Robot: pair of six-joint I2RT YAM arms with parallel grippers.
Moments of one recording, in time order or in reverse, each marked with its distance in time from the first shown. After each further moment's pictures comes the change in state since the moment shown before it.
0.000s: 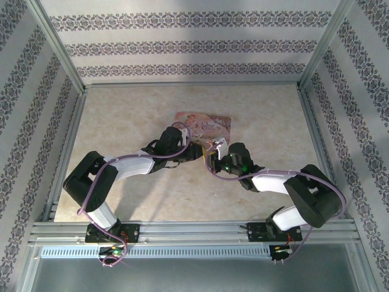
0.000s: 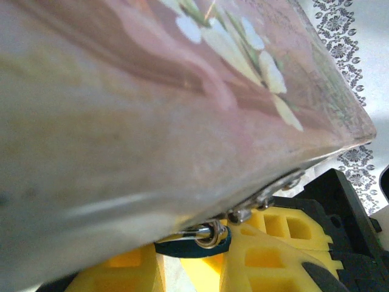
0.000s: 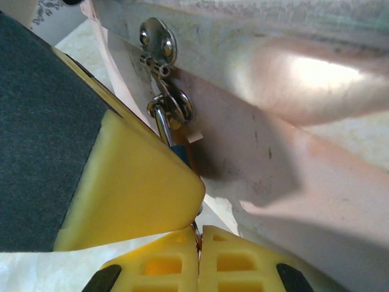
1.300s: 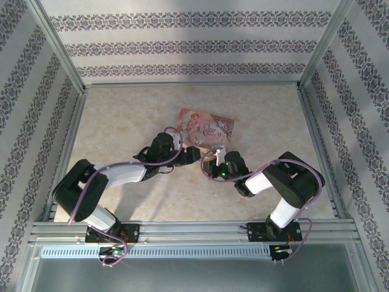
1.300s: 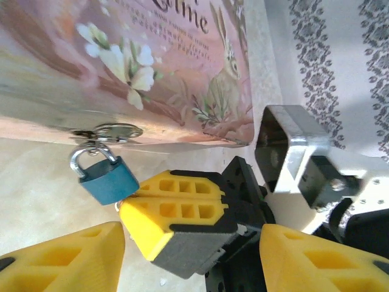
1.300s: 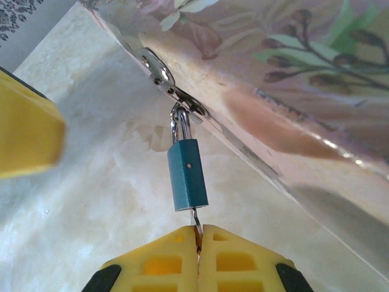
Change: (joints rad) left arm 0.029 -0.156 -0.168 0.089 0.018 -0.031; right arm 0.046 0.217 -0.076 0.280 0.064 0.170
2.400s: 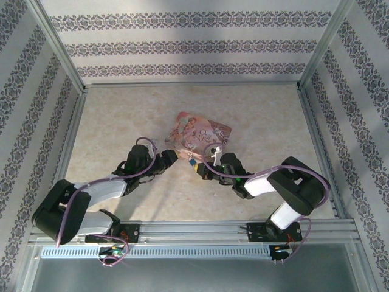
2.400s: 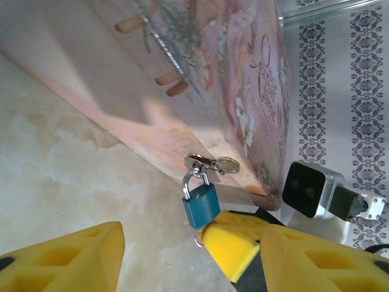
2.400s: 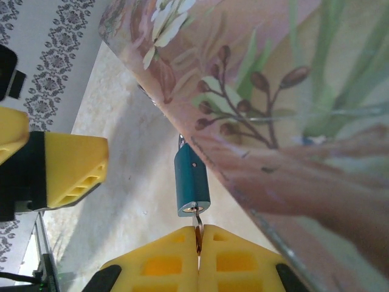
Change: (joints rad) left arm 0.150 -0.200 -0.311 0.151 -0.035 -0.230; right arm 0.090 -0.076 0.016 -0.071 -0.043 0.418
